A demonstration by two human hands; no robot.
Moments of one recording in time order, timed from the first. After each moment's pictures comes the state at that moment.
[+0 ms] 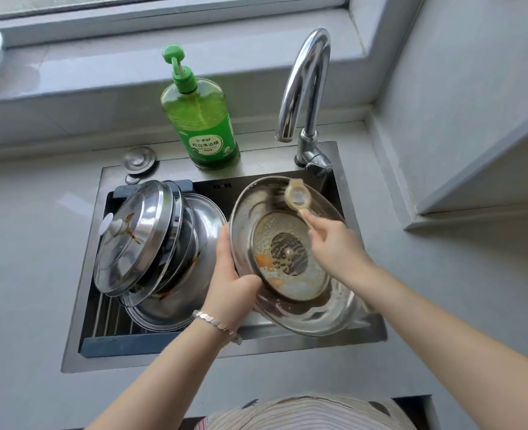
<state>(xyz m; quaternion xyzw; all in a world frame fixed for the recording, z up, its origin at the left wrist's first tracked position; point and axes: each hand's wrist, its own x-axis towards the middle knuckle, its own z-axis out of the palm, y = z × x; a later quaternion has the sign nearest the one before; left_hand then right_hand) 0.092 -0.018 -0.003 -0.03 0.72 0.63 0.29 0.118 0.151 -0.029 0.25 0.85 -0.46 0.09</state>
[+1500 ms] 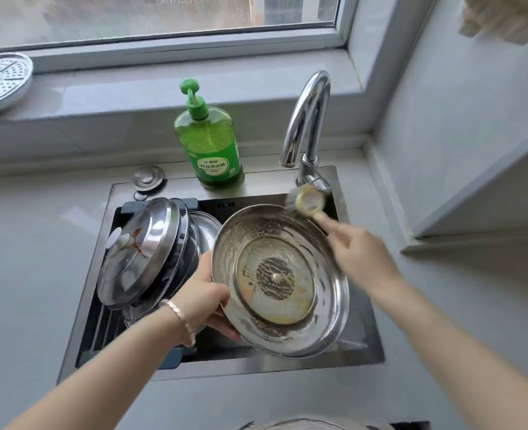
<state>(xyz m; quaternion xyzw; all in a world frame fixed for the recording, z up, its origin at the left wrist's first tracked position) 0.061 -0.050 0.017 -0.06 0.72 0.51 0.47 0.124 0.176 -0.003 0.23 0.90 -0.37 0.02</state>
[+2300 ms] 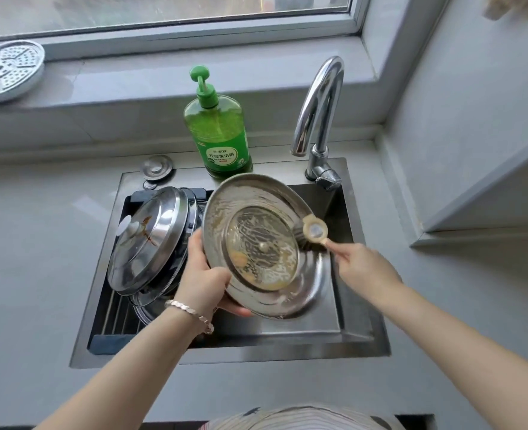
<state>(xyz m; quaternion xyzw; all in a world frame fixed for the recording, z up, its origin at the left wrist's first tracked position) 0.071 -0.048 0.027 -0.11 0.71 0.61 0.32 0.134 0.180 -0.050 0.24 0.91 -0.29 0.16</state>
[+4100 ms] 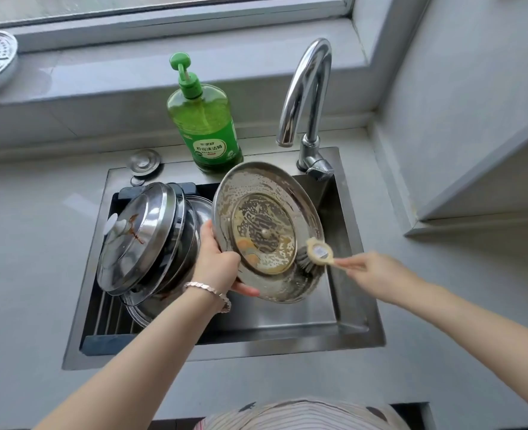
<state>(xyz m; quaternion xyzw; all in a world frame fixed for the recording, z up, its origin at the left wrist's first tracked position) 0.061 -0.016 -0.007 -0.14 0.73 0.60 0.30 0.159 0.204 -0.043 0.24 0.87 -0.32 0.29</state>
